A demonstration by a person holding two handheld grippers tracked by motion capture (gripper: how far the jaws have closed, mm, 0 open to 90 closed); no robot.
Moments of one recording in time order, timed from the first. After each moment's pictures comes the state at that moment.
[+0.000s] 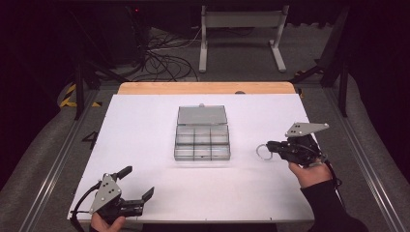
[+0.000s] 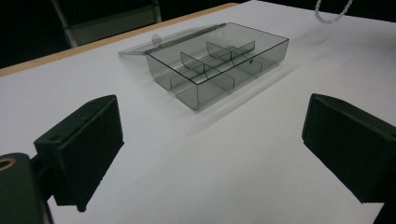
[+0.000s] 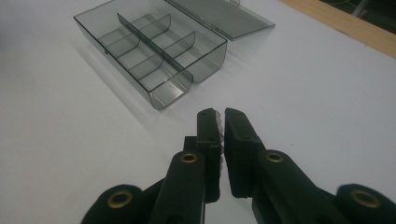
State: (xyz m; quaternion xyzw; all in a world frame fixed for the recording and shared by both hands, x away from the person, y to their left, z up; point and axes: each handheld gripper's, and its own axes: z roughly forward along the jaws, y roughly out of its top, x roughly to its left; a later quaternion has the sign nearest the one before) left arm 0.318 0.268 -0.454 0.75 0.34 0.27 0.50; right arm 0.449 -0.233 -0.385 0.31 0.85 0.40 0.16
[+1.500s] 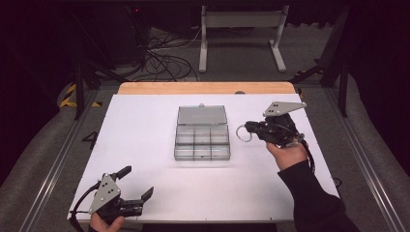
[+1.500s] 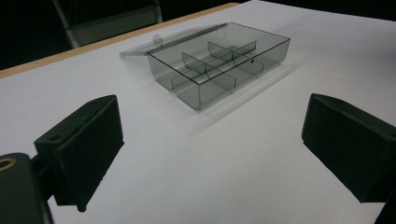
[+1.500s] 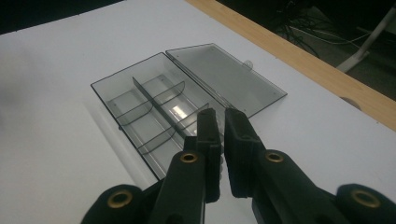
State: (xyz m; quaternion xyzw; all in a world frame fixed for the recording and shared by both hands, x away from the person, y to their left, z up) left arm 0.318 0.269 -0.453 0.75 0.34 0.28 0.50; right arm 0.482 -0.172 -0.350 0.28 0.84 0.43 0.18
